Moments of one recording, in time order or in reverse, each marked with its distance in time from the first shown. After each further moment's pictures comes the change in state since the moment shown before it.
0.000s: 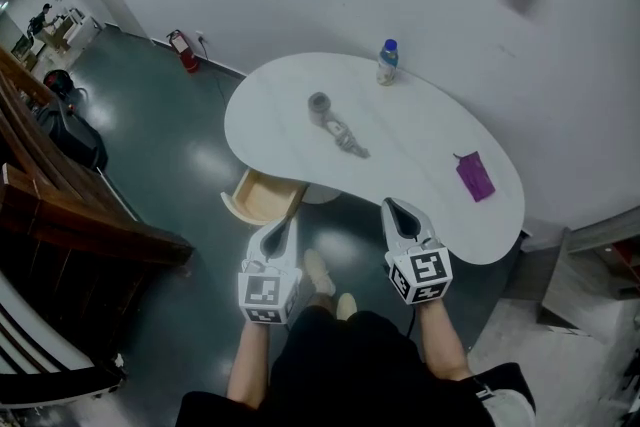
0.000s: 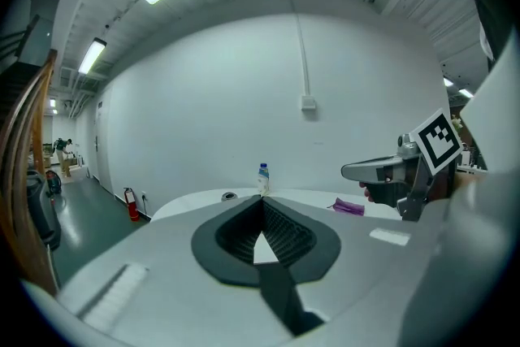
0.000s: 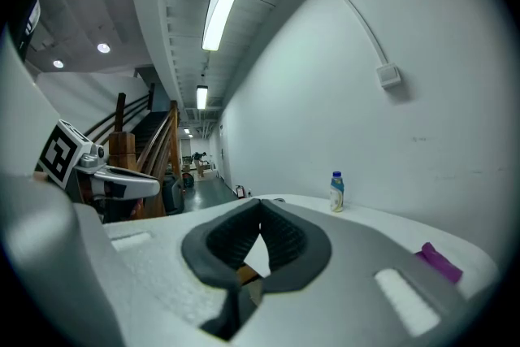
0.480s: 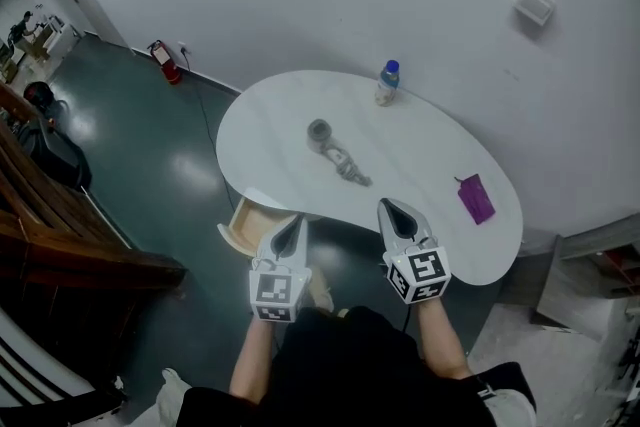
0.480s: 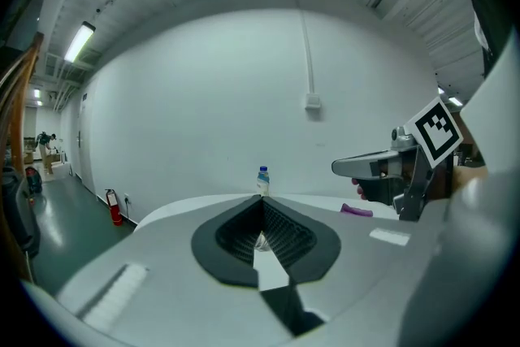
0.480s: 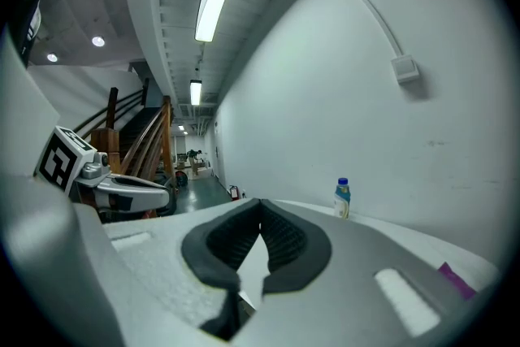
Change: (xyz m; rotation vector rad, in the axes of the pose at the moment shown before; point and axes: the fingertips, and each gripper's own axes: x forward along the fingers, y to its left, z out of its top) left arm 0.097 0.052 0.016 -0.007 -0.010 -0.100; right arm 0.101 -0.013 0.031 -0.010 0.015 -0.038
